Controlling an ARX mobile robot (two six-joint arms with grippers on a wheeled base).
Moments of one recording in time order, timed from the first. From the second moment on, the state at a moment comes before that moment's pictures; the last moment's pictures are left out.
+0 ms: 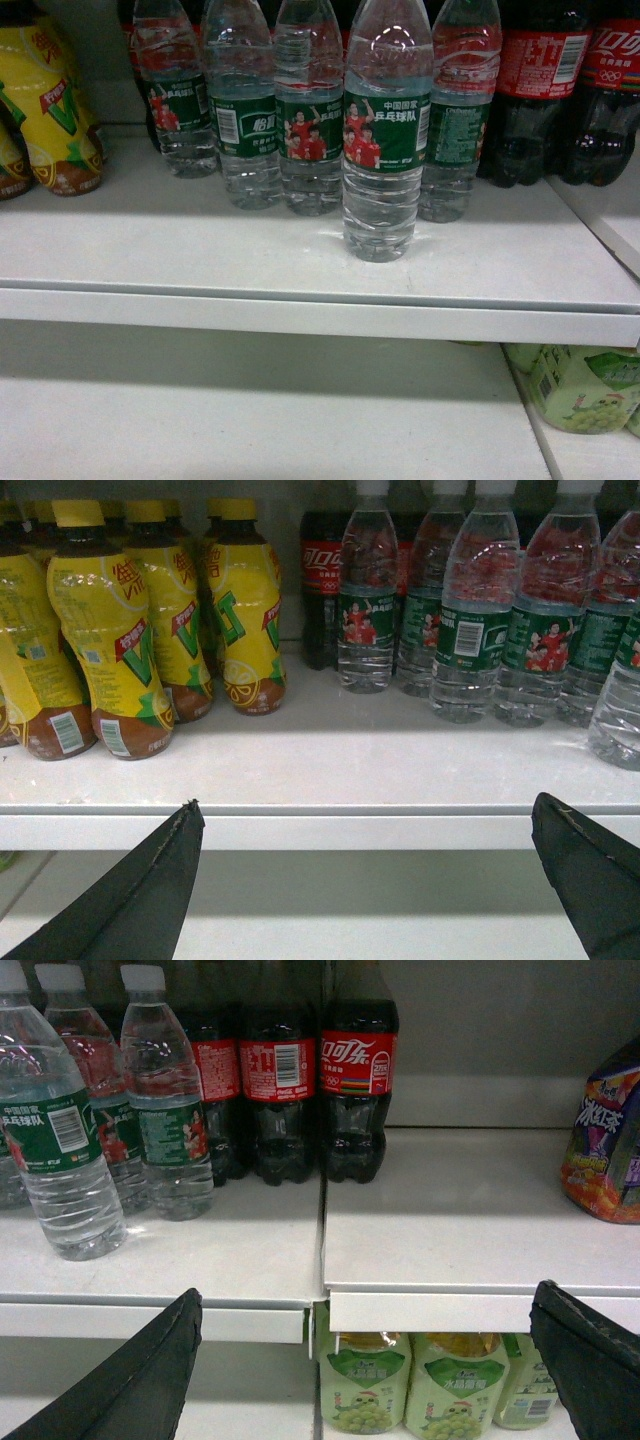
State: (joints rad) left arm 0.00 0.01 0.01 0.00 0.00 0.00; right arm 0.00 0.00 0.01 0.00 0.00 0.00
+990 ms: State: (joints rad) left arm 0.00 0.01 0.01 0.00 0.00 0.00; right arm 0.00 0.00 0.01 0.00 0.00 0.00
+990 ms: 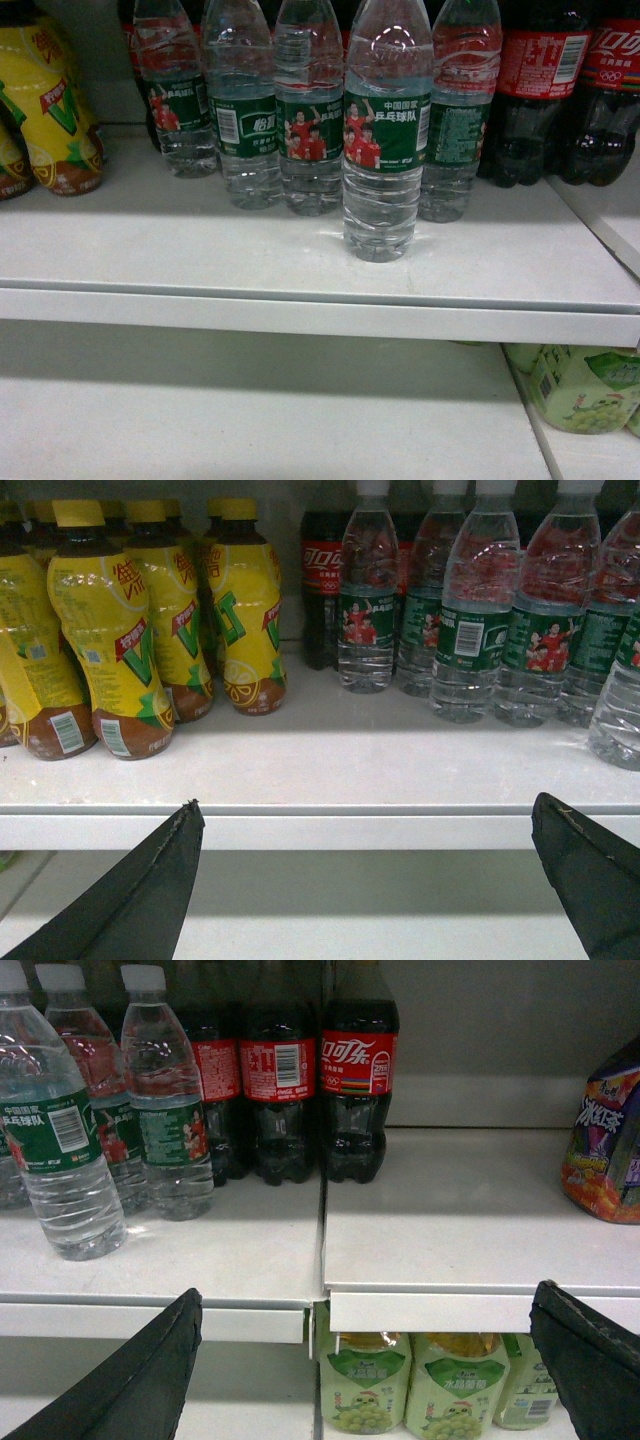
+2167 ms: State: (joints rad) left arm 0.00 0.01 0.01 0.00 0.00 0.00; right arm 0.03 0.80 0.42 0.42 -0.23 0.11
